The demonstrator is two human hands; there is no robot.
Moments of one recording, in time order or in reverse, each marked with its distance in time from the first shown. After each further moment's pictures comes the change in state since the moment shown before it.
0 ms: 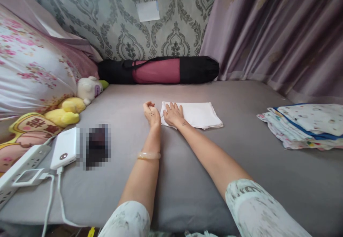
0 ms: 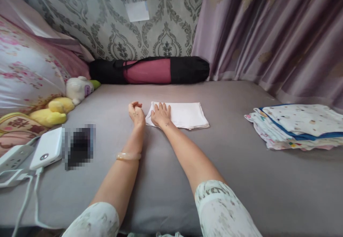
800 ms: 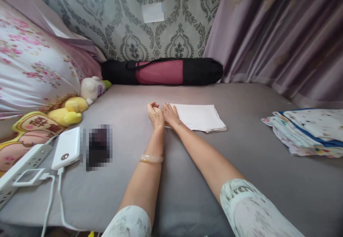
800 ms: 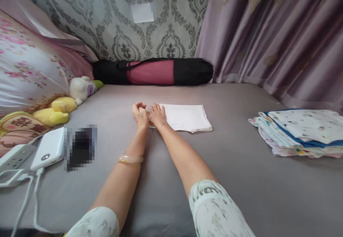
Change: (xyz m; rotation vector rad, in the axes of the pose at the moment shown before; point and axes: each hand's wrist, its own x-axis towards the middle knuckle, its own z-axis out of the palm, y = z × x) left_hand -0.004 0.005 0.001 0.122 -0.105 -0.014; right_hand 0.011 -0.026 -0.008 0.048 -0.110 -0.132
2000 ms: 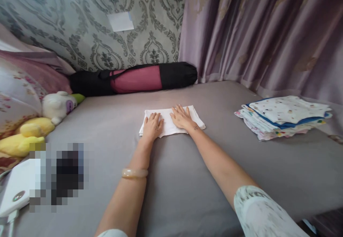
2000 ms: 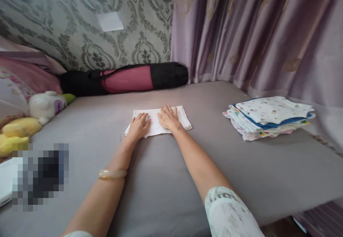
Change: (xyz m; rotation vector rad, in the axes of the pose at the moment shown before) left_hand -0.043 -0.001 0.017 0.734 -0.671 0.628; right_hand -0.058 0.120 -0.029 -0.012 0.134 0.188
